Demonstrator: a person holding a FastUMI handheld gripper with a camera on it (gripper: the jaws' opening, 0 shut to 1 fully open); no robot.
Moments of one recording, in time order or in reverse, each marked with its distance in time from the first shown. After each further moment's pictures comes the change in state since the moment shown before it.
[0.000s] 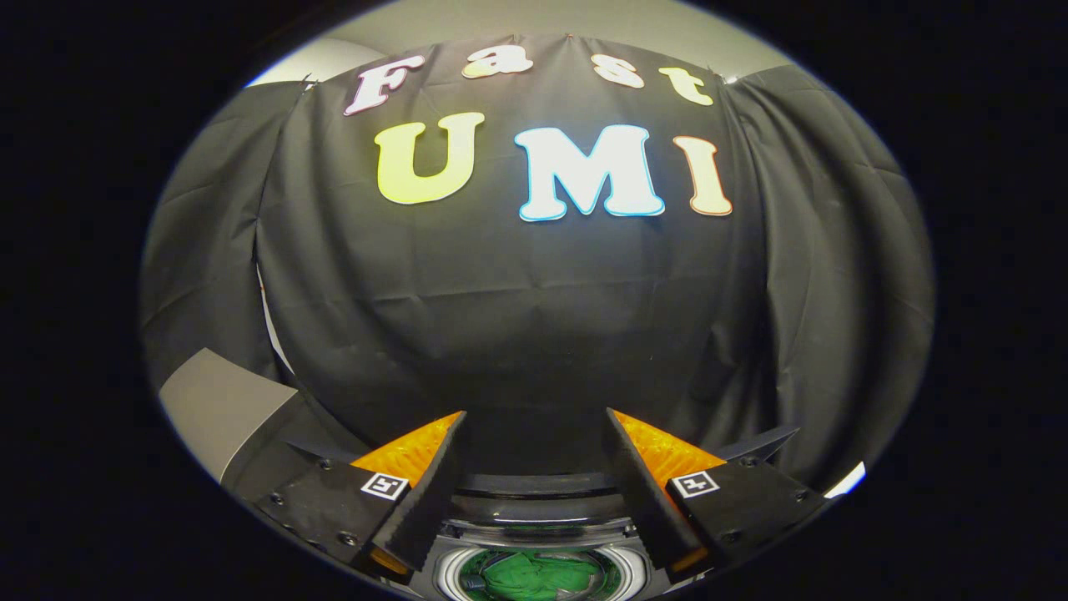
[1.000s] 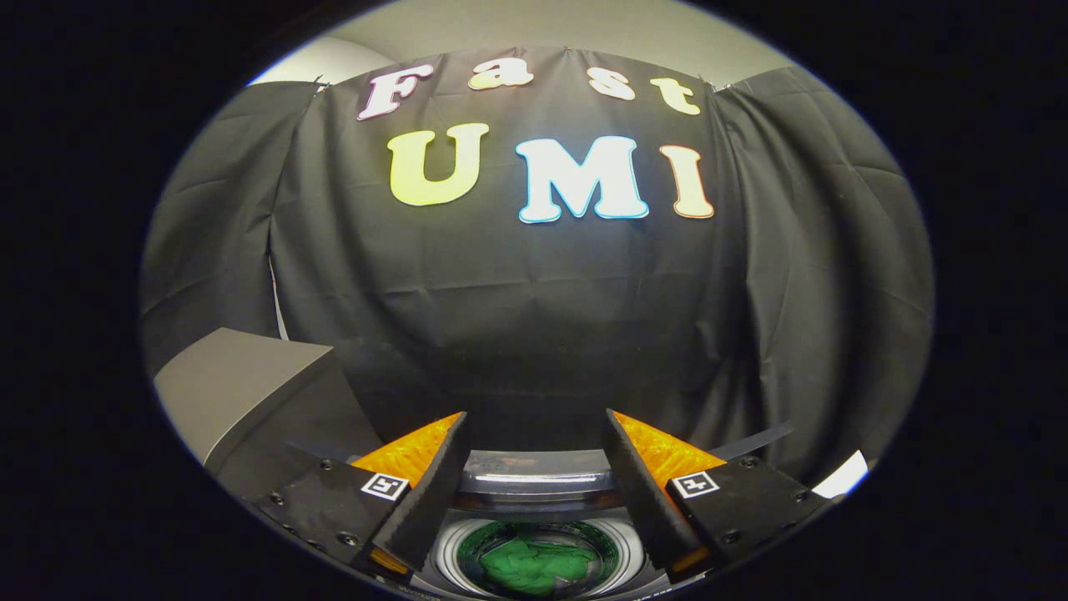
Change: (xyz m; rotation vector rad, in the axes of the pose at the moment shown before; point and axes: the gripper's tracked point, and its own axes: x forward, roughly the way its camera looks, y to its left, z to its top) arm -0.062 0.001 -0.039 -0.005 -0.019 -0.017
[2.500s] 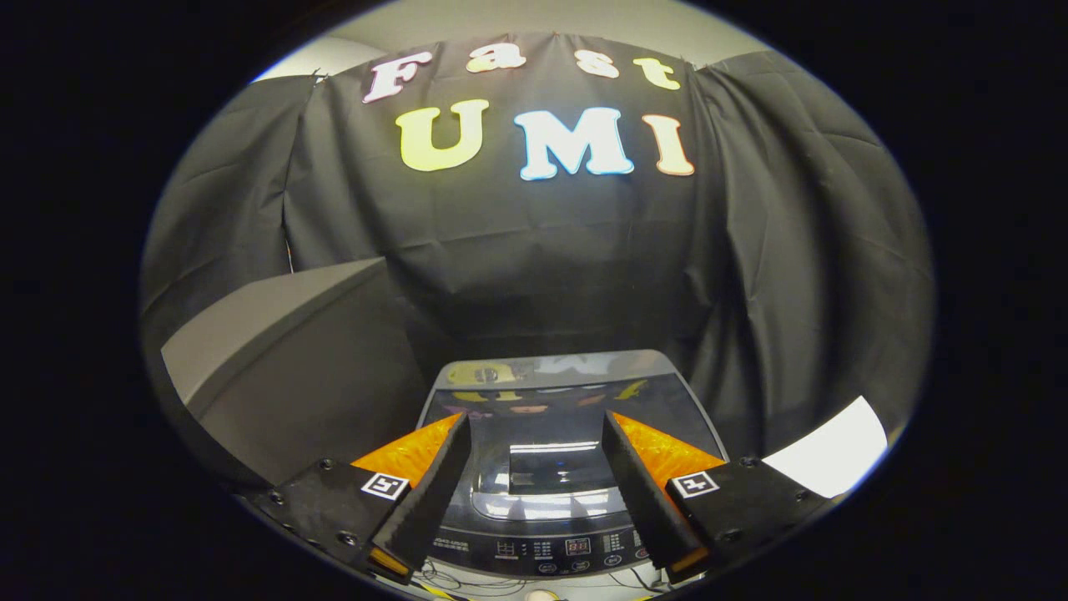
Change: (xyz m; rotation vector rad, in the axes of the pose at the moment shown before) arm -0.107 0.033 -0.088 0.053 0.077 -0.019
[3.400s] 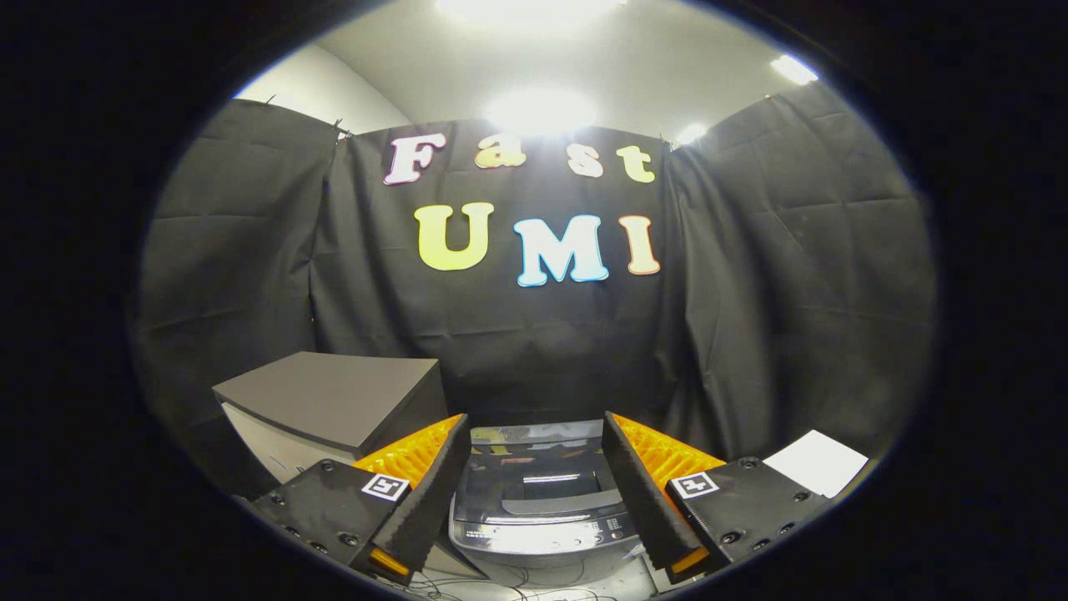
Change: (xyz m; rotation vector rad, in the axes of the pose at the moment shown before) arm -0.187 0.012 0.061 -0.029 -0.302 -0.061
